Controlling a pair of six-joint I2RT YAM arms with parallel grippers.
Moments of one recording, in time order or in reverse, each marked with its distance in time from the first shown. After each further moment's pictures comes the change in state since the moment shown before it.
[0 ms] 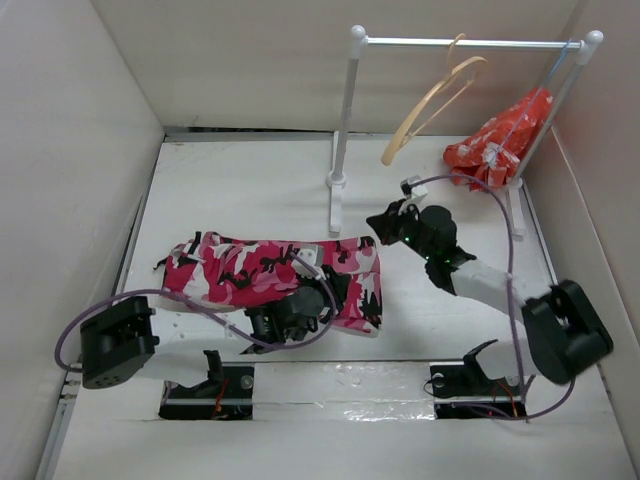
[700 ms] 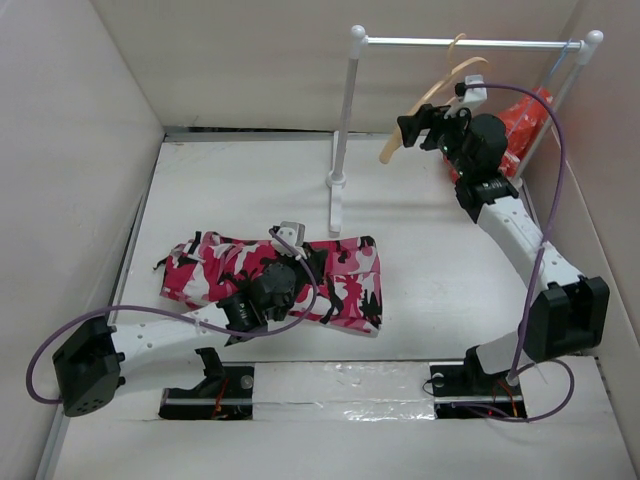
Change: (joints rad) left arm 0.206 -0.219 0.023 -0.102 0.118 0.230; right arm -0.249 0.003 0.693 -0.383 0.067 -0.154
